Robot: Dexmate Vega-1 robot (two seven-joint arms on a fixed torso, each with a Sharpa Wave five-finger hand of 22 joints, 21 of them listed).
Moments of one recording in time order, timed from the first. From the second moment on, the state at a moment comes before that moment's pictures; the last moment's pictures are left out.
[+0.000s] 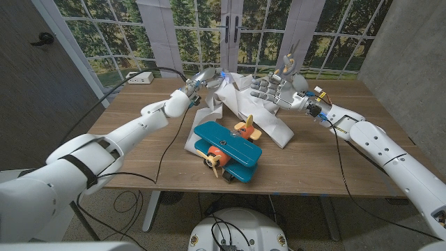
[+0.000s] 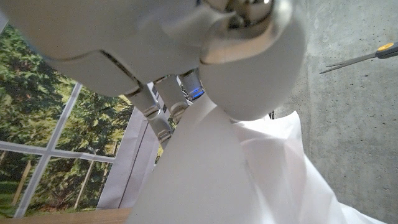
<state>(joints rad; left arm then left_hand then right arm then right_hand) 0.29 0.46 0.80 -0.89 0.30 -0.53 0.27 1.12 0.21 0.69 0.09 0.20 0.57 -0.18 0.38 0.65 0.52 -0.20 0.65 1.11 1.10 -0.20 0.72 0.76 0.46 -0.05 1.13 0.39 -0.87 -0.70 -0.25 -1.68 1.31 -0.26 0.79 0.60 0.04 -0.14 0.01 0.27 0.60 -0.01 1.41 1.11 0.63 0.13 0.20 0.21 0.62 0.07 0.21 0.21 0.74 0.18 0.19 0.16</state>
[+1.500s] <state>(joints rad) 0.12 0.31 0.92 -0.56 0.33 -0.69 0.43 1.10 0.20 0.70 0.07 0.18 0.60 -0.17 0.39 0.68 0.55 -0.21 0.65 1.13 1.13 -0.21 0.77 0.80 0.50 -0.05 1.15 0.36 -0.81 -0.75 -0.33 -1.73 1.28 -0.34 0.82 0.61 0.05 -0.21 0.02 0.27 0.54 0.06 1.00 0.63 0.58 0.19 0.20 0.21 0.54 0.15 0.21 0.20 0.71 0.22 0.18 0.16</state>
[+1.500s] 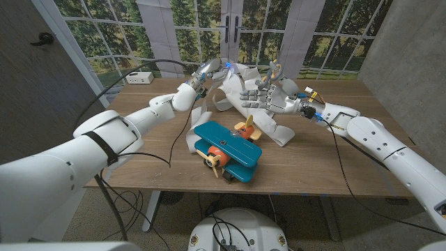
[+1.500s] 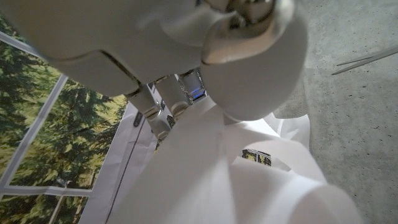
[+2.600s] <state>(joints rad) 0.04 0.28 1.02 -0.47 0.33 -0.72 0.48 1.08 0.20 0.70 0.06 0.18 0.61 -0.17 0.38 0.67 0.56 -0.21 0.64 1.13 1.13 -0.22 0.78 0.79 0.50 -0.05 1.16 0.34 -0.65 -0.76 -0.47 -1.67 1.18 -0.46 0.94 0.57 0.03 -0.30 0.04 0.29 0.60 0.11 0.24 0.25 0.47 0.21 0.20 0.20 0.47 0.20 0.21 0.20 0.66 0.22 0.18 0.16</state>
